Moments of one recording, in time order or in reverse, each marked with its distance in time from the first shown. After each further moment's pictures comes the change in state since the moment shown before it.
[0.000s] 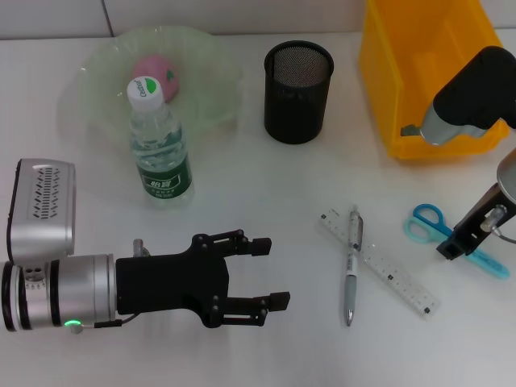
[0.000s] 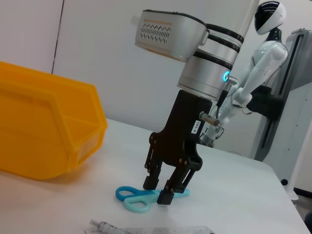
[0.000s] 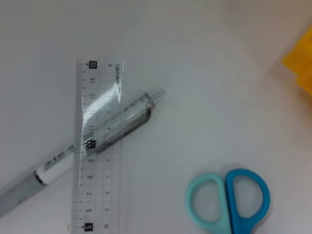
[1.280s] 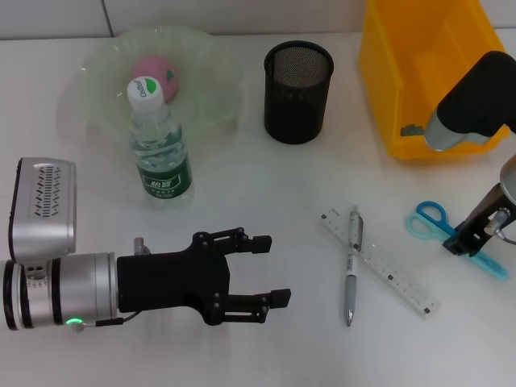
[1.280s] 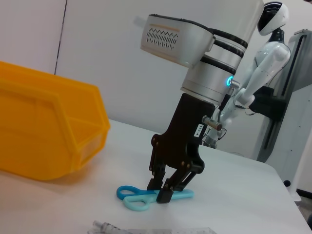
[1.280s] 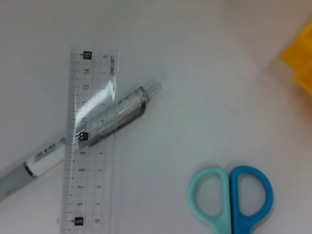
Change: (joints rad) left arm -0.003 -0.002 -0.006 -0.002 -0.001 -0.006 0.000; right arm -0.027 0.001 -0.010 -0.009 -0.011 0.025 -0.032
